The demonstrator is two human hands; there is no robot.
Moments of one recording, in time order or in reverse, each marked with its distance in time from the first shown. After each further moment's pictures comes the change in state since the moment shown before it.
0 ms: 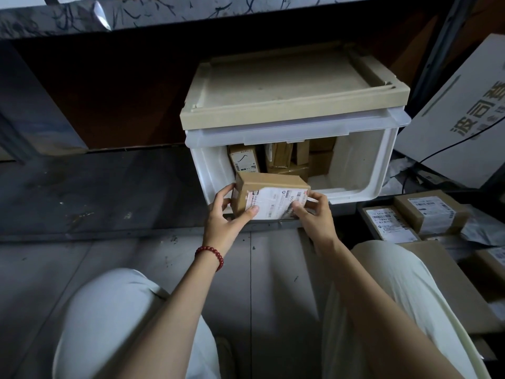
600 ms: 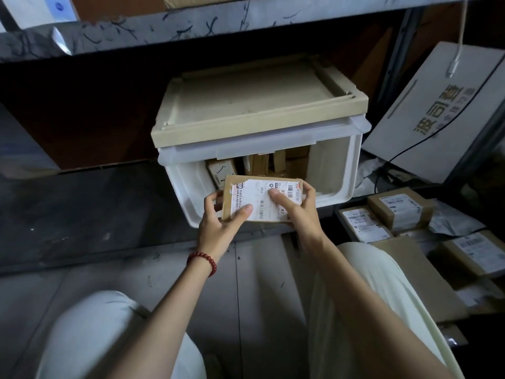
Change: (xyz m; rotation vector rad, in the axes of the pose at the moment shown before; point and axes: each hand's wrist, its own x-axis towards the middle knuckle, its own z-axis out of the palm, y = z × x) left_hand 0.000 0.030 0.023 -0.040 -0.091 -0.013; right_hand -0.006 -0.041 -0.013 0.182 -0.054 -0.029
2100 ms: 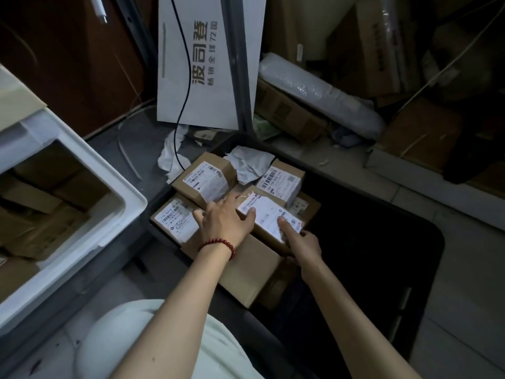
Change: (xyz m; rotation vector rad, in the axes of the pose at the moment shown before) left_hand -0.039 0.012 0.386 0.947 -0.644 0.480; right_hand -0.092 0.053 -0.328 0.070 0.977 0.501
